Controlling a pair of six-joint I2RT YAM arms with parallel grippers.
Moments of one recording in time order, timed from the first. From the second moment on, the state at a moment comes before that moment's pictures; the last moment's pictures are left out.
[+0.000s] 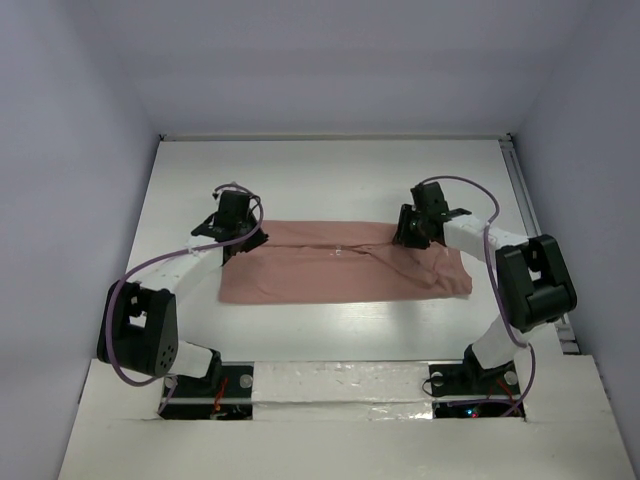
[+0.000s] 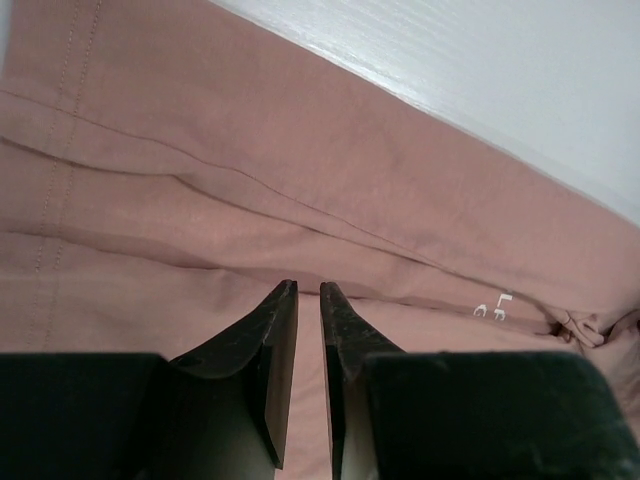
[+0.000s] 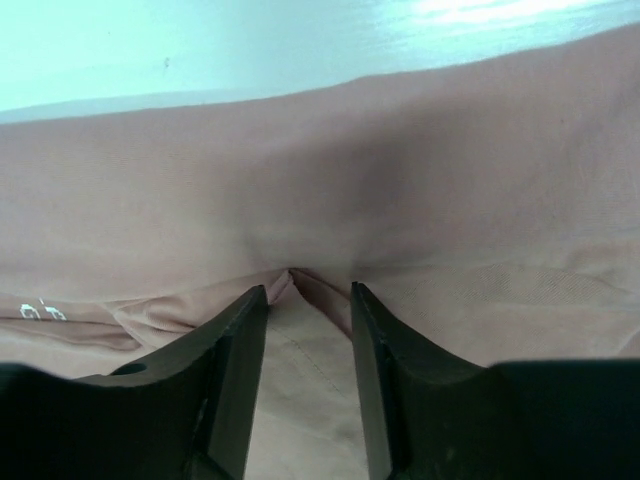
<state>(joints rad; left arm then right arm) -0.29 1.39 0.82 -0.27 -0.06 -0.73 0.31 1.66 0.98 -0.28 0.02 0.51</state>
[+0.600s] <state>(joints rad) -0.29 1.40 0.79 -0.24 -0.05 -0.74 0.39 1.50 0.92 -0.32 -0.07 0.55</state>
